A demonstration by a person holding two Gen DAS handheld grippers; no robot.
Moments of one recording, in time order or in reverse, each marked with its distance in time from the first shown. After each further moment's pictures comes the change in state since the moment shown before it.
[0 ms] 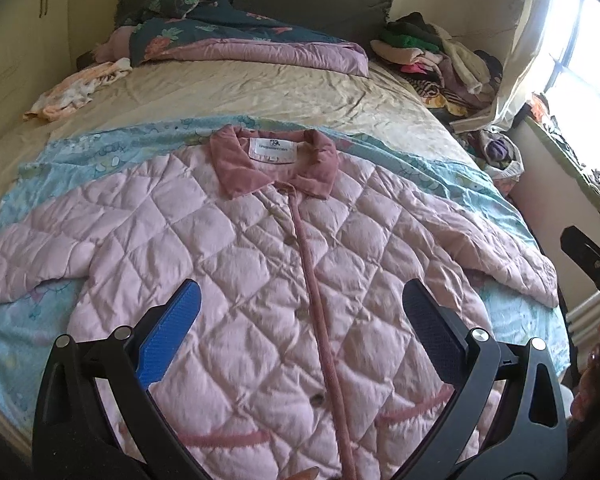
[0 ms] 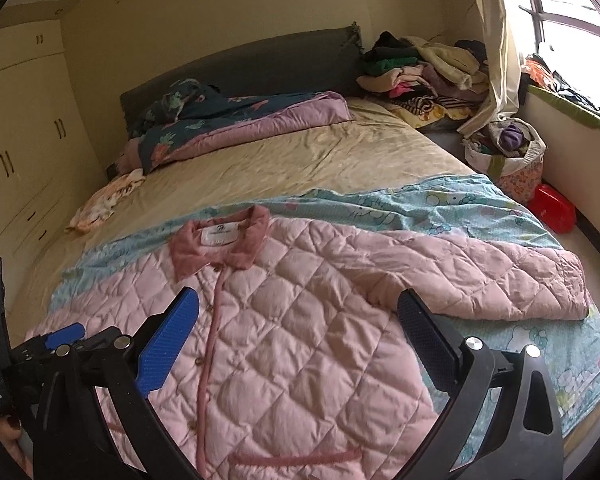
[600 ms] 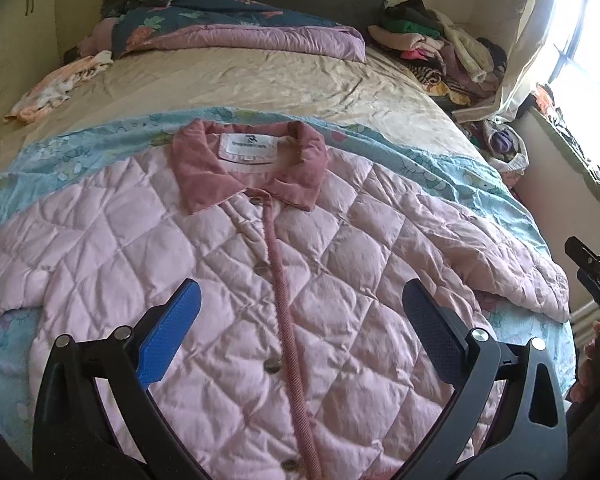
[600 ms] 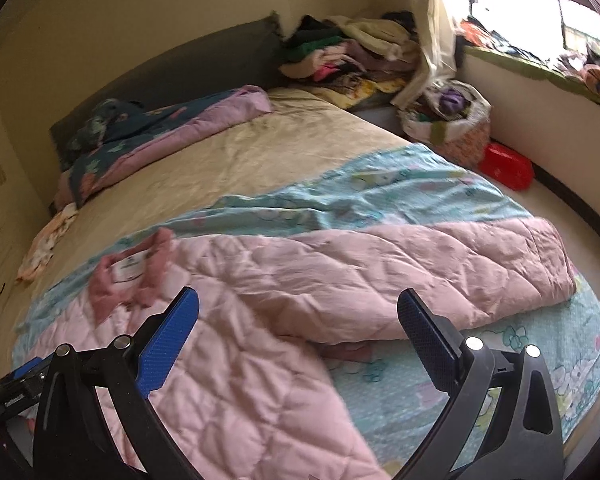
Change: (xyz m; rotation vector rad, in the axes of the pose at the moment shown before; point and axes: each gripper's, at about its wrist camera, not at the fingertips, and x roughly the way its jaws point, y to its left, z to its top) left arm 0.075 -0.029 0.029 0.013 0.054 -0.014; right arm 0.070 -0.107 0.011 0.193 0.026 -0.188
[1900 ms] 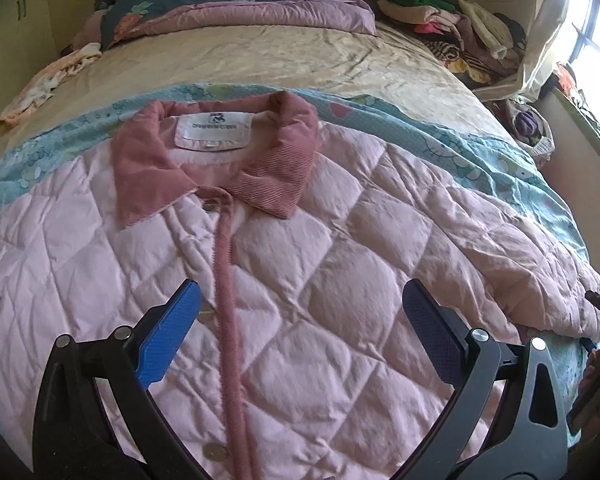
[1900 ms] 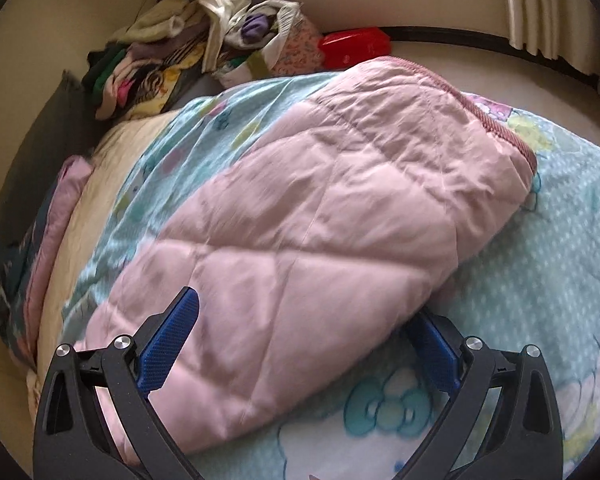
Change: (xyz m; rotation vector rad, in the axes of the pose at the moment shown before) left arm 0.101 -0.031 0.022 0.012 0.057 0.082; right arm 0.113 -0.258 -0.035 0.660 0.087 -0.244
